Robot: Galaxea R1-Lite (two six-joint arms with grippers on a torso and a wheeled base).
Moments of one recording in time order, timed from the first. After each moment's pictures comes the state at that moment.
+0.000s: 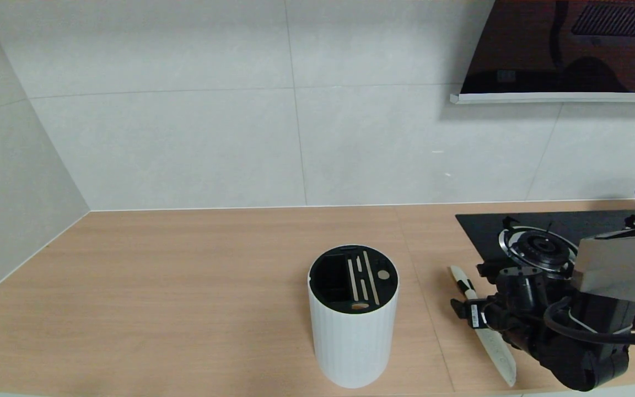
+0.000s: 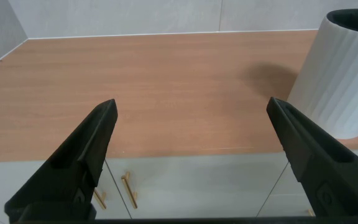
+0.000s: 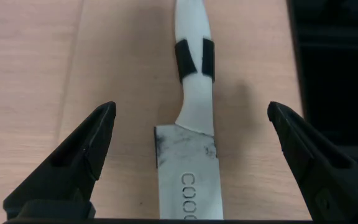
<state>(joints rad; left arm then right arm) -0.01 0.00 0.00 0.00 -0.01 0.00 0.27 2.30 -0.54 -1.21 -0.24 0.09</state>
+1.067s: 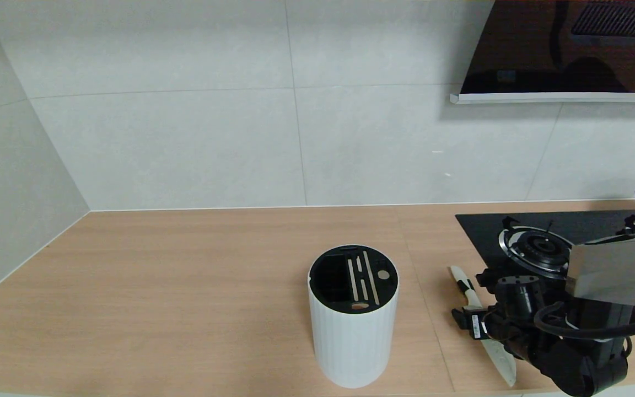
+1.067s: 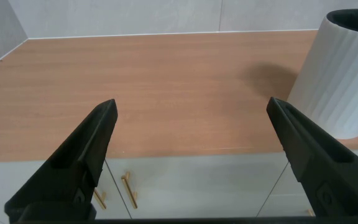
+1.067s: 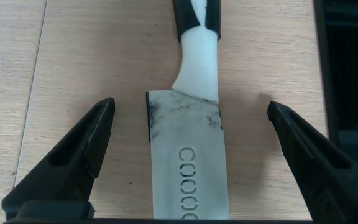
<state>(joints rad) -0.01 0.00 0.00 0.00 -0.01 0.00 0.27 2.34 -0.52 -1.20 -0.24 0.09</state>
